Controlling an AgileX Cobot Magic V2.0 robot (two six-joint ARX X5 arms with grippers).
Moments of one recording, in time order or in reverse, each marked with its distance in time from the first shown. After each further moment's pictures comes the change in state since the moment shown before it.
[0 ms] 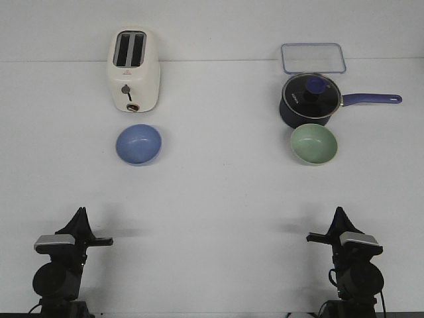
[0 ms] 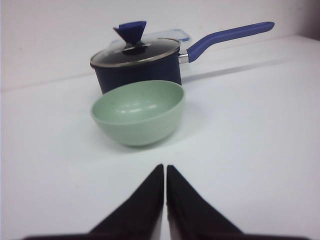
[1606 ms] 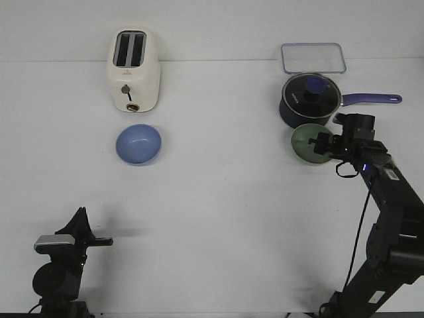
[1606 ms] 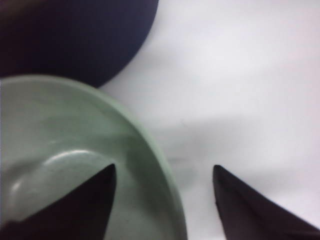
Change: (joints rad) left arm 0.000 0.000 0.000 0.000 0.000 0.000; right arm -0.140 1.833 1.286 -0.341 -0.158 -0.064
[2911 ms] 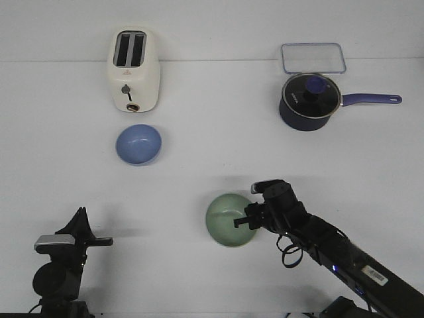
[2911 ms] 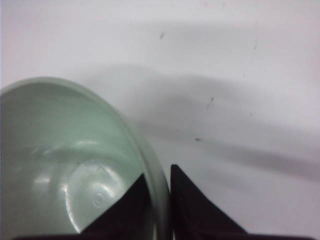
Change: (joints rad) left arm 0.000 0.000 0.000 0.000 0.000 0.000; right arm 0.757 -0.611 -0.580 0.047 -0.023 0.295
